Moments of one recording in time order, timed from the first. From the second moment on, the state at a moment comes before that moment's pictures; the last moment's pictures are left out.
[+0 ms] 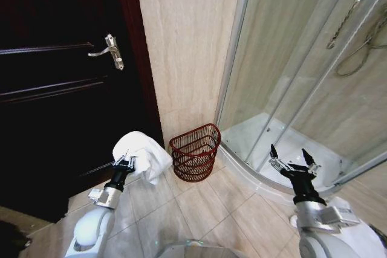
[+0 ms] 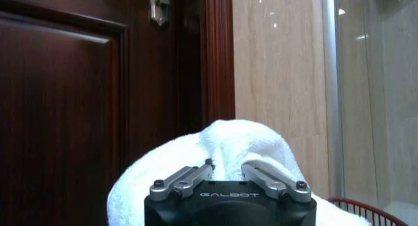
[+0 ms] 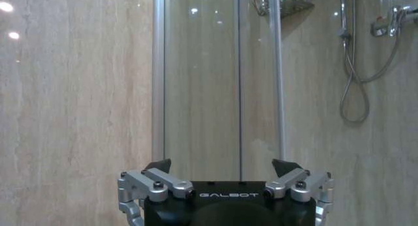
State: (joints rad) left arm 1.62 -1.36 -0.79 -2.06 -0.31 -0.17 0.24; right arm -1.77 1.53 0.84 2.45 0.26 -0.06 -0.02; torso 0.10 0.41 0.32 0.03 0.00
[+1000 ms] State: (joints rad) left arm 1.61 -1.37 -0.78 -2.05 -0.28 -0.21 0.32; right arm -1.79 1.53 0.85 2.45 0.27 -0.04 -0.02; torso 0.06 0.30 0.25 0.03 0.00
